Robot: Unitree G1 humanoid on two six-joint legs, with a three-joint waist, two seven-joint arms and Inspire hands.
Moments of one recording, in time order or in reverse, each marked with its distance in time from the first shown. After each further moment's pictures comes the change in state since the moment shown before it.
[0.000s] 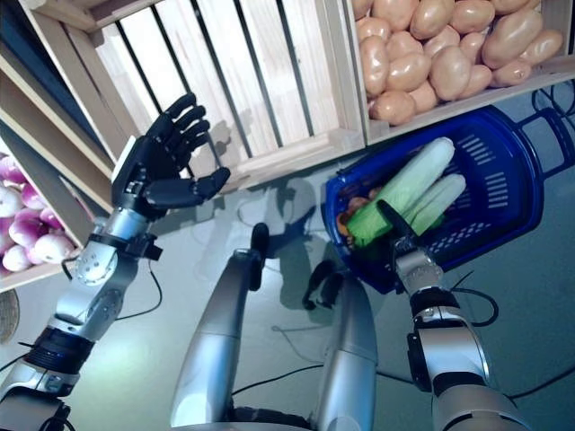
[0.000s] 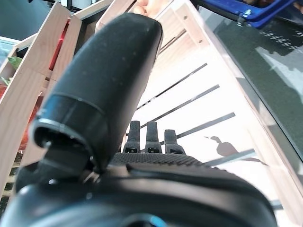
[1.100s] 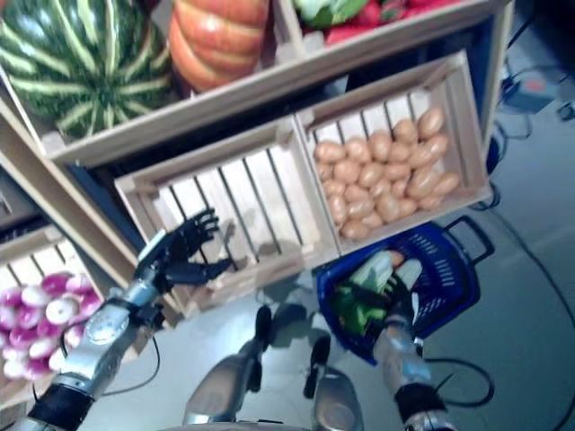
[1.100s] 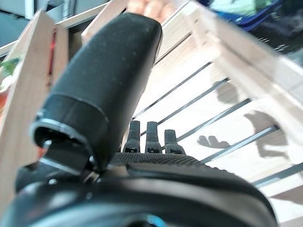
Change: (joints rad) left arm 0.288 -0.111 -0.046 0.319 0.226 0.046 -0.153; right arm 0.673 0.163 0.147 -0.481 -0.928 -0.098 -0.130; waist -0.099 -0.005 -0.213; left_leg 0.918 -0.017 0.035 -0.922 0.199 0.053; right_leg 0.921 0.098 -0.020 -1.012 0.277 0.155
